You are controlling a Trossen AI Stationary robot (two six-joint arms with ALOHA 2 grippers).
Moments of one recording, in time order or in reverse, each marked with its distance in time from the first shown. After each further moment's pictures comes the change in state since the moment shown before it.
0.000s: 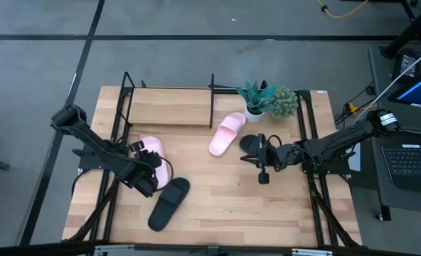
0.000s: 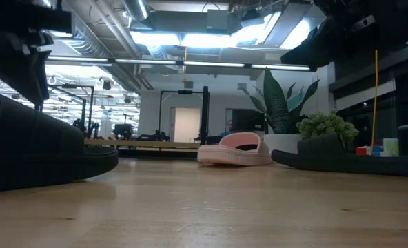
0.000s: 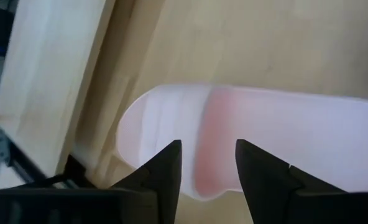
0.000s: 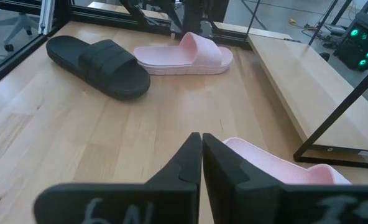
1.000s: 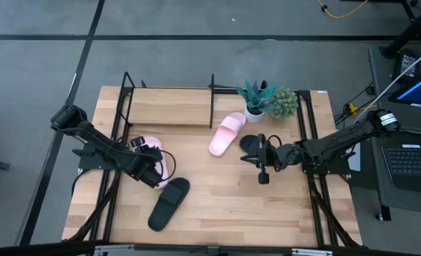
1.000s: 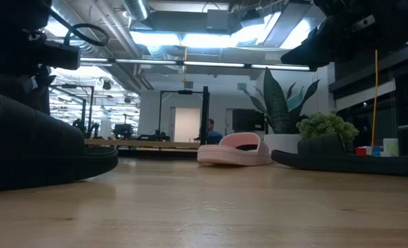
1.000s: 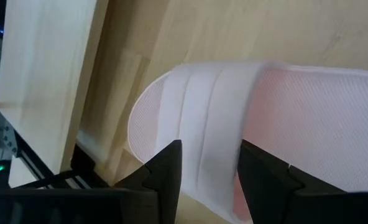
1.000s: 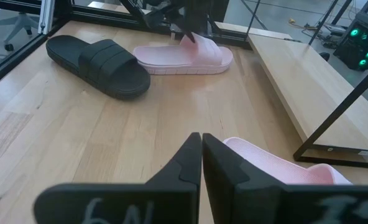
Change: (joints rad) left arm 0.130 0.000 -0.132 0.093 0.012 0.110; right arm 0.000 0.000 0.000 -0.001 0.000 0.000
